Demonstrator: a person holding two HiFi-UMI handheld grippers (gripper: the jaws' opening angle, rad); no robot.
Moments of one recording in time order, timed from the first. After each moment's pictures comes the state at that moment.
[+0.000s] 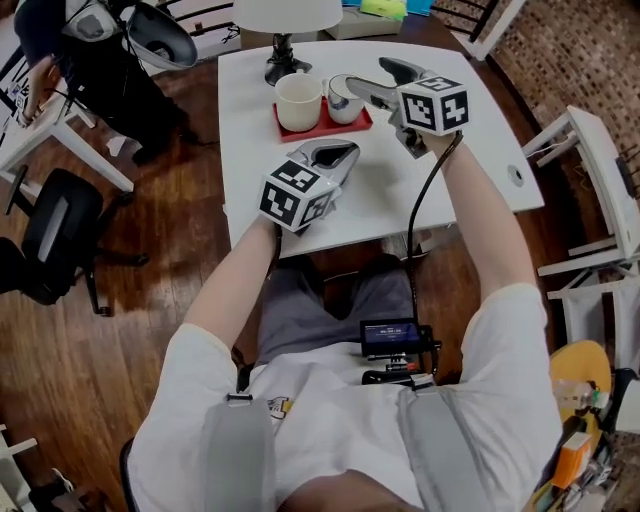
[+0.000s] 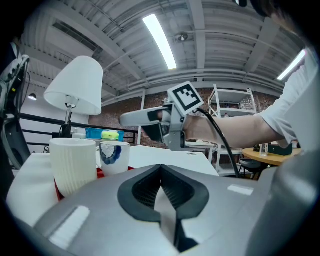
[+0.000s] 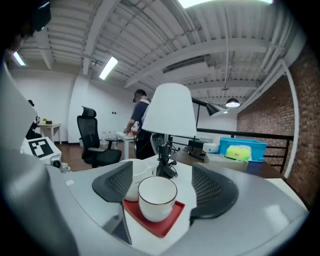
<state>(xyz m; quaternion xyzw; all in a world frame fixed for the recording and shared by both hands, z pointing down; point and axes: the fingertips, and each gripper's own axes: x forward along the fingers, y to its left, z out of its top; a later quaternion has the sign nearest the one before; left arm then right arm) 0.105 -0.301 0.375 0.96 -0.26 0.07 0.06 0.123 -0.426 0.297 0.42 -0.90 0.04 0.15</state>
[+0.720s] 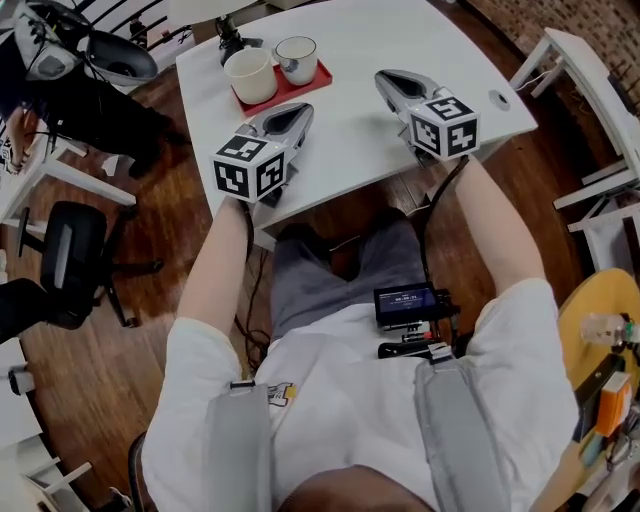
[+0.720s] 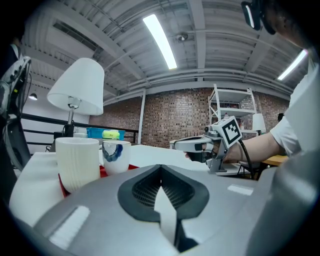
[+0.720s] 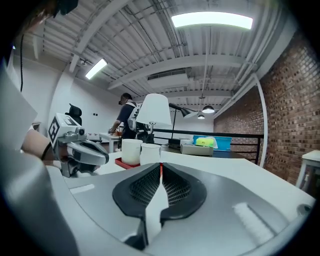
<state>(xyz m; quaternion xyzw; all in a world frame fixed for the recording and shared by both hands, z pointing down) 0.097 -0.296 0.374 0.96 -0.26 0.07 0.07 0.225 -0.315 0.350 0.53 -0.84 0.02 0.11</state>
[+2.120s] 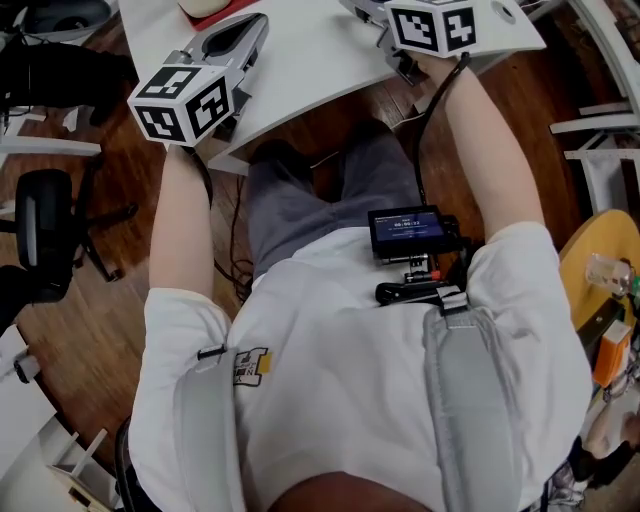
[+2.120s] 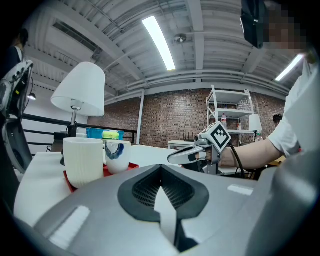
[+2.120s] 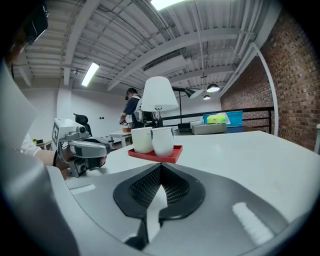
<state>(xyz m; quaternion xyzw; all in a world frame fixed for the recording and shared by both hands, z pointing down) 0.070 -0.294 0.373 0.96 -0.26 0.07 0.07 0.187 -0.326 0.401 0.47 -0.86 0.15 0.12</state>
